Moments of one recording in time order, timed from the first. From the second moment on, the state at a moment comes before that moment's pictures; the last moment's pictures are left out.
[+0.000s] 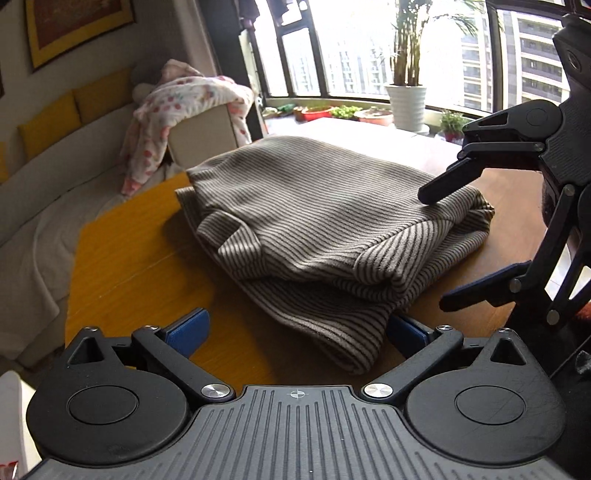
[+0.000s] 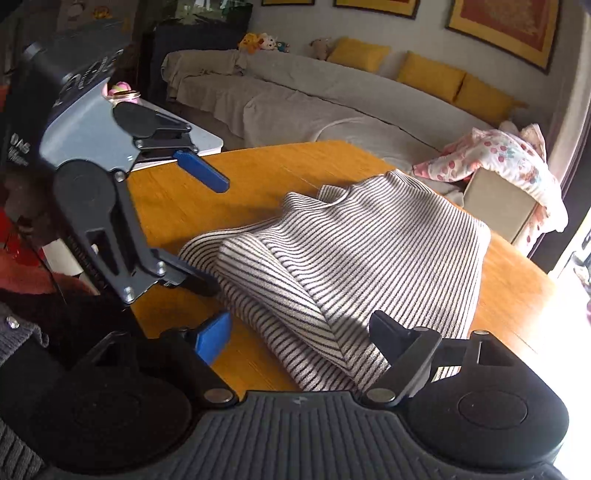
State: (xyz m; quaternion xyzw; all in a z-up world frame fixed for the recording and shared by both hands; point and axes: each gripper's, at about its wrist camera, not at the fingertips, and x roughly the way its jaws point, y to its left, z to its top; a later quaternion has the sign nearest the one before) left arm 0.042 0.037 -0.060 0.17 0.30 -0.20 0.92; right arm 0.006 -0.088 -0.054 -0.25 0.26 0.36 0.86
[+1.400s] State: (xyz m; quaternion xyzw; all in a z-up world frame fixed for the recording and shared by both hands) left arm 0.075 0.057 -0.039 0.02 0.32 -0.25 0.92; right arm 0.018 -0.071 -0.085 -0.41 0.18 0.27 0.86
